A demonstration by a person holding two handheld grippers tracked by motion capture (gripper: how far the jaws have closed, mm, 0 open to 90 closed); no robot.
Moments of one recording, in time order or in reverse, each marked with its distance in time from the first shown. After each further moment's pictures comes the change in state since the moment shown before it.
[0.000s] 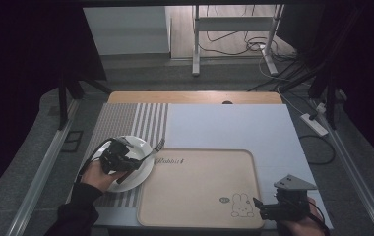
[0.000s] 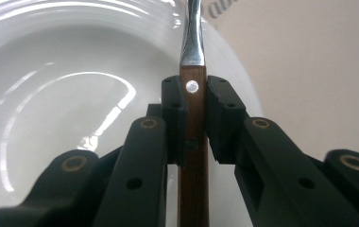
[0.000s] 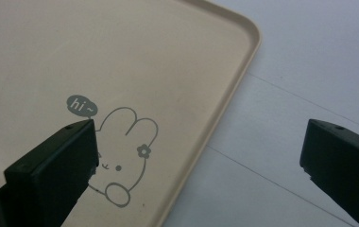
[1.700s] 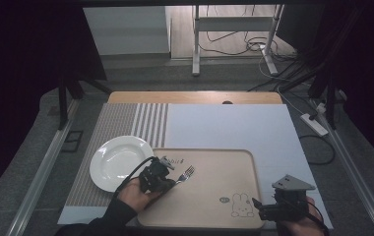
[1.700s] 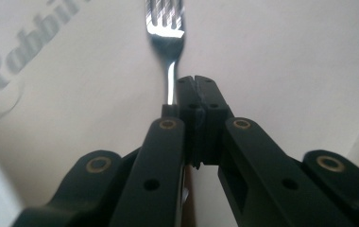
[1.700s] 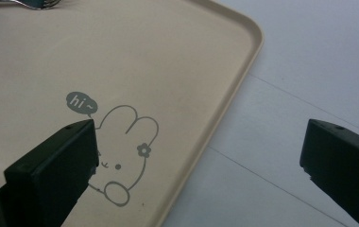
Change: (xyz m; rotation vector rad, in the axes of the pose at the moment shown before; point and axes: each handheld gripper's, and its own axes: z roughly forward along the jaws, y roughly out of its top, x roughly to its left) left arm -0.105 0.036 0.056 0.037 -0.065 0.164; right arm 0.002 0.001 0.001 0.009 -0.006 -0.026
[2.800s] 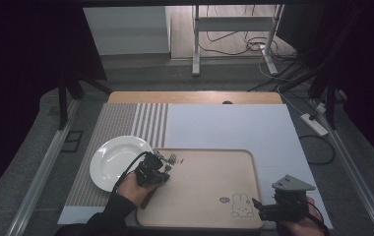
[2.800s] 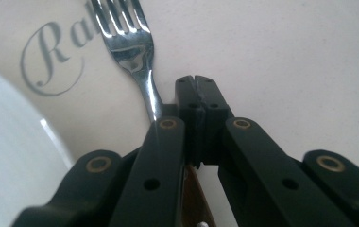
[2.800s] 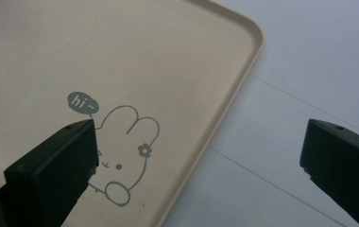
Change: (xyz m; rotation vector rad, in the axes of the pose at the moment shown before) left arm 0.040 -0.014 0.008 0.000 0.030 -0.135; right arm 0.000 0.000 0.000 -0.003 0.003 -0.004
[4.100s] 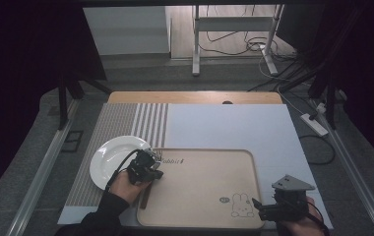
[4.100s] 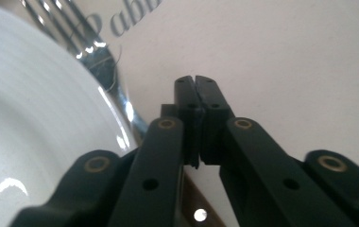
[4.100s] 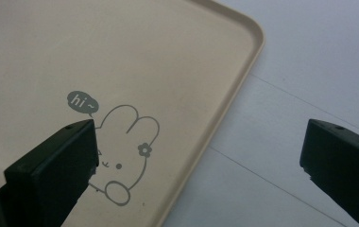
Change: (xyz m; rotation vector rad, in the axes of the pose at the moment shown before) left arm 0.011 -0.008 -0.017 -0.034 -0.008 -0.001; right arm 0.000 0.000 0.000 0.003 0.002 0.000
